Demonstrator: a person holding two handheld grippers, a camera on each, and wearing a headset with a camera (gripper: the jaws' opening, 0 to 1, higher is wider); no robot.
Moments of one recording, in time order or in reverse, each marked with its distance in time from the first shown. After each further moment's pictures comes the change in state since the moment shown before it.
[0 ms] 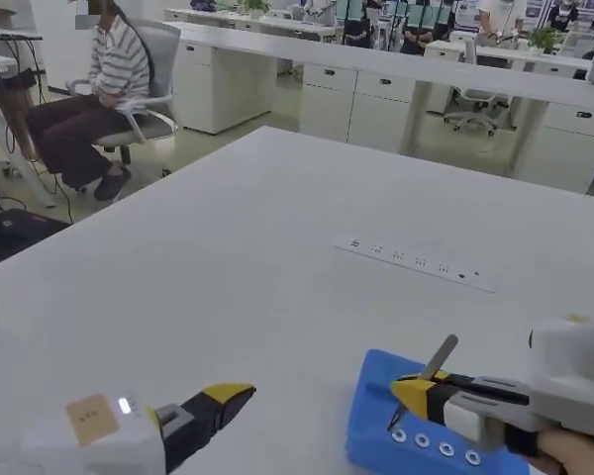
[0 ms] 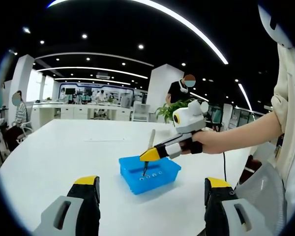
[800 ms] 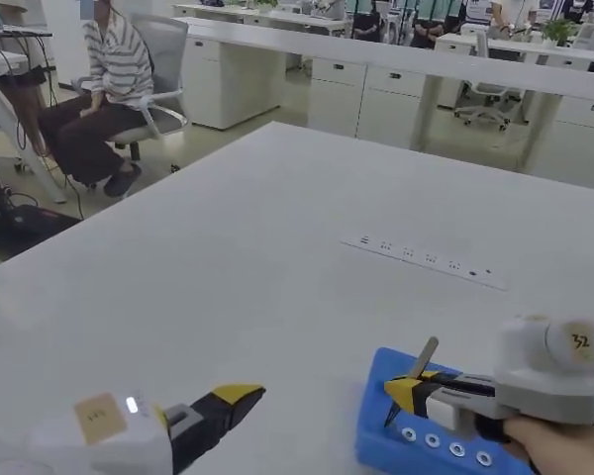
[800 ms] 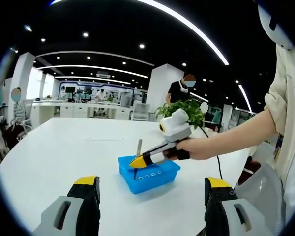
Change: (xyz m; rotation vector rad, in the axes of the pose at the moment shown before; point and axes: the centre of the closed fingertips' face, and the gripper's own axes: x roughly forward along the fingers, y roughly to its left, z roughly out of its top) left arm 0.001 0.000 -0.001 -0.015 0.005 -0.005; right arm 0.032 -0.026 -0.019 -0.008 0.057 -0.029
